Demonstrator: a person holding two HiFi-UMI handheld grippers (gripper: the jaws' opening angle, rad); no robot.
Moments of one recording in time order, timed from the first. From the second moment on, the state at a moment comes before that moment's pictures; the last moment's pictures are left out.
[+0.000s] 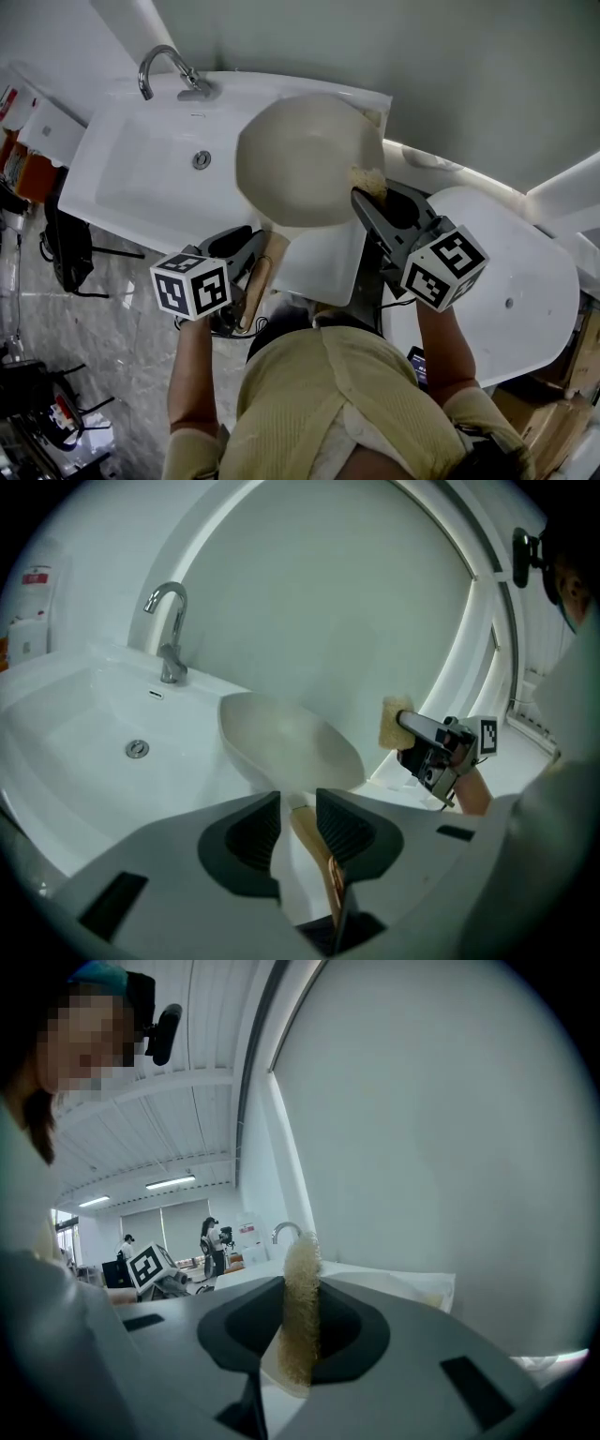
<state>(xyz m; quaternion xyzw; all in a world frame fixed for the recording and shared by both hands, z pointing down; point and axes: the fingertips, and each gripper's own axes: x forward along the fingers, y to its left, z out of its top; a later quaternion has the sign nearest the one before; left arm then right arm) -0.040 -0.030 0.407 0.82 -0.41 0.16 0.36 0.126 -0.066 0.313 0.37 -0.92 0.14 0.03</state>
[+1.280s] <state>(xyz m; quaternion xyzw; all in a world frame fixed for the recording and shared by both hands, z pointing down) -0.021 -0.042 0.431 0.85 -0.20 0.18 0.46 0.073 -0.214 0.345 0.45 -0.86 0.00 0.24</state>
